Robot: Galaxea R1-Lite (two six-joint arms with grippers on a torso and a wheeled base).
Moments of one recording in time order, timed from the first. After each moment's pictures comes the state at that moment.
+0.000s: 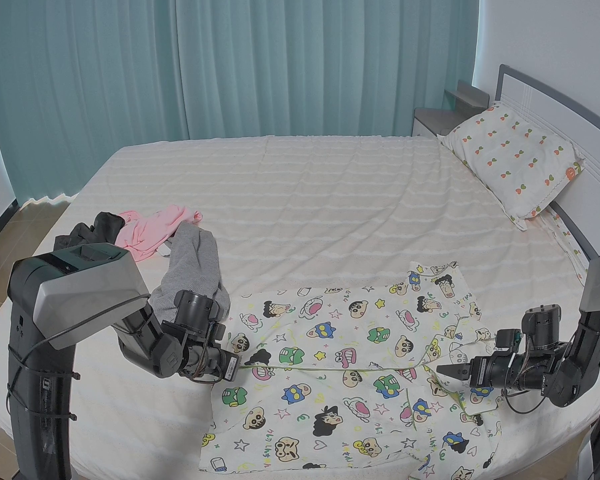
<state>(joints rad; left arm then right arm) -0.33 2.39 -0.93 -0.53 0.01 0.02 0.11 2.13 -0.21 -1.20 0.35 0.27</state>
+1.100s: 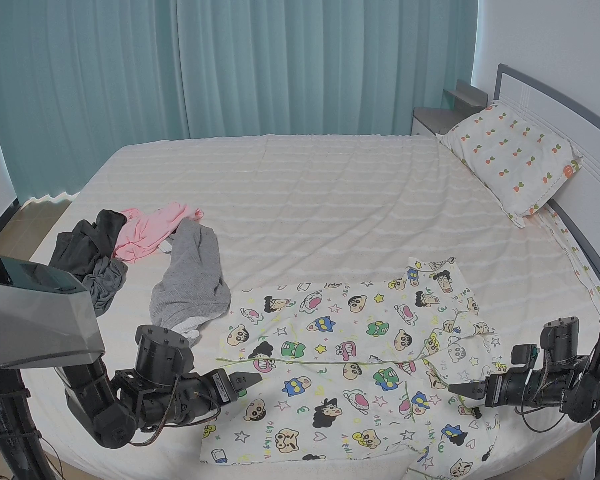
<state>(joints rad) -0.50 2.10 -0.30 -1.08 -0.11 -0.87 0.09 2.01 -0.03 -1.22 0.37 0.28</state>
